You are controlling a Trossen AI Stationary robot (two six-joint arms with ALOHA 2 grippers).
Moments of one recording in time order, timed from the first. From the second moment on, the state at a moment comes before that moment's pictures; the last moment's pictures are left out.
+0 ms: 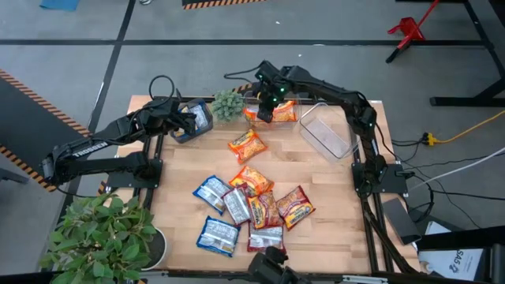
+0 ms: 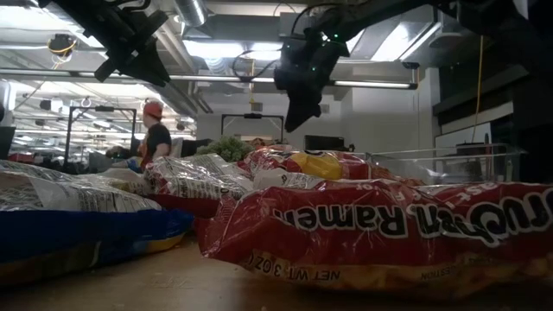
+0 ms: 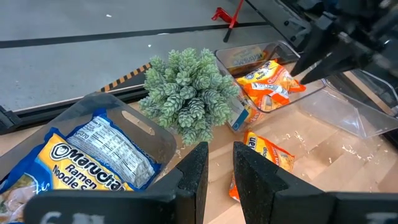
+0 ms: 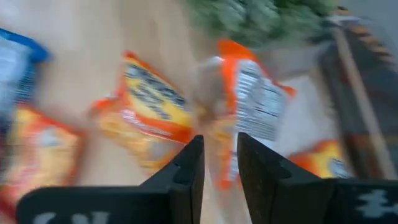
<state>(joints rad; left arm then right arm) 0.49 0.71 0.72 -0.54 -0.27 -0.57 -0.56 2.11 2.01 -1.03 -0.28 -0.22</state>
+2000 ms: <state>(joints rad) 0.49 0.71 0.72 -0.56 -0.26 -0.52 -0.32 1.90 1.26 -0.35 -0.12 0.45</state>
